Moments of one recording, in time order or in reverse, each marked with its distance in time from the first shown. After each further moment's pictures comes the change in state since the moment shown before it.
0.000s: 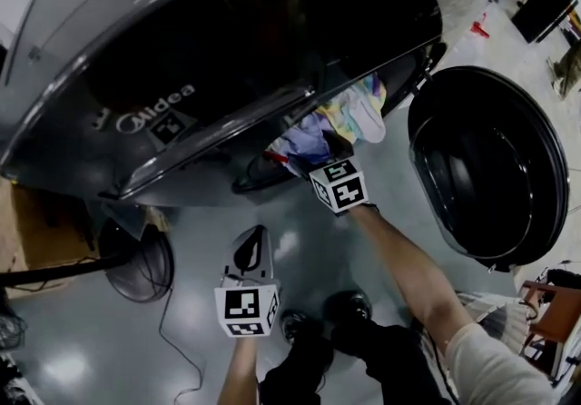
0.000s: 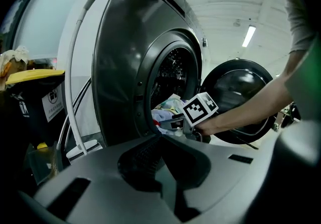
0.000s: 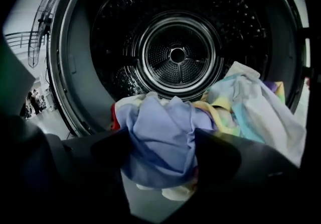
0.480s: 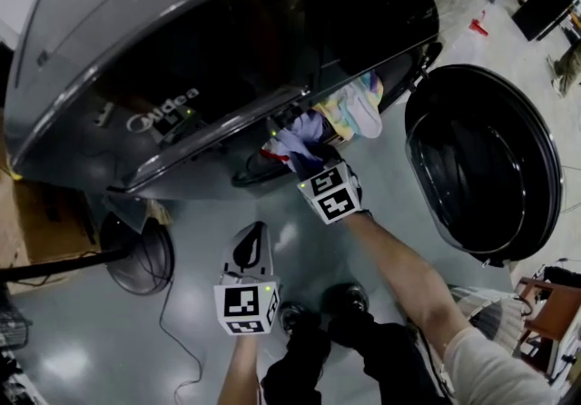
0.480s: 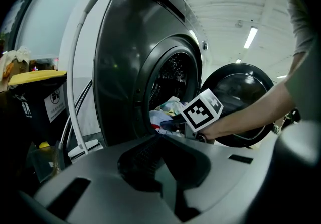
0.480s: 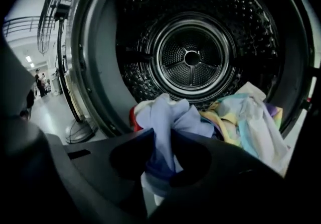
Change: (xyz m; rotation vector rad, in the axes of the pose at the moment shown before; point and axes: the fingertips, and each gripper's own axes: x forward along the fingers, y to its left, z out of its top) left arm -0.014 -0.007 0.013 -0.024 0.005 0.008; right arm -0.025 0.040 0.011 -0.127 0.058 0.026
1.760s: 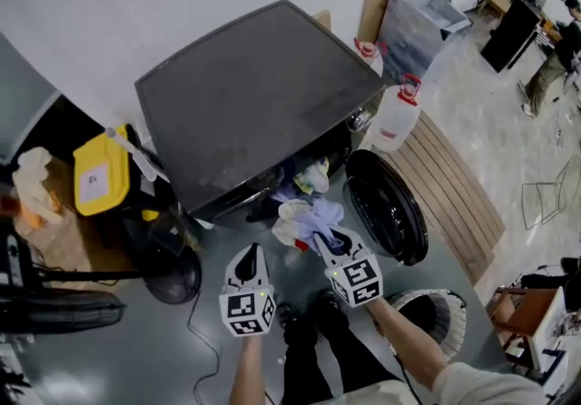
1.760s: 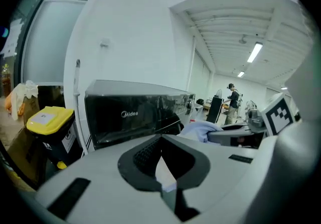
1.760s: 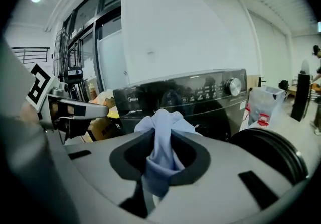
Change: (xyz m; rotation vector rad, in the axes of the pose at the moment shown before) left arm -0.178 -0.100 0.299 -0.049 -0.057 0.043; right arm -0.404 0.019 0.228 0.196 -0.158 -0.030
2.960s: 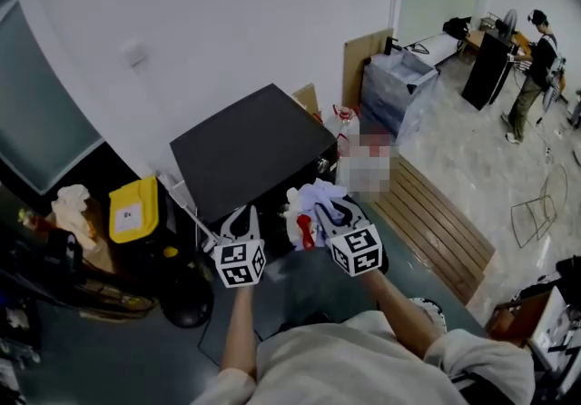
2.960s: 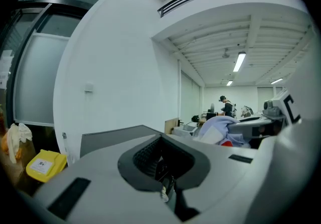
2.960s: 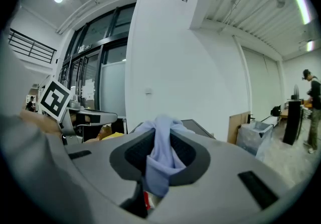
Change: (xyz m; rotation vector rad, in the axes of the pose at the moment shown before) left arm -0.099 -0.109 0.246 0.137 -0.243 -0.036; right arm -0.213 -0.010 0.236 -0.086 -0.291 -0.081
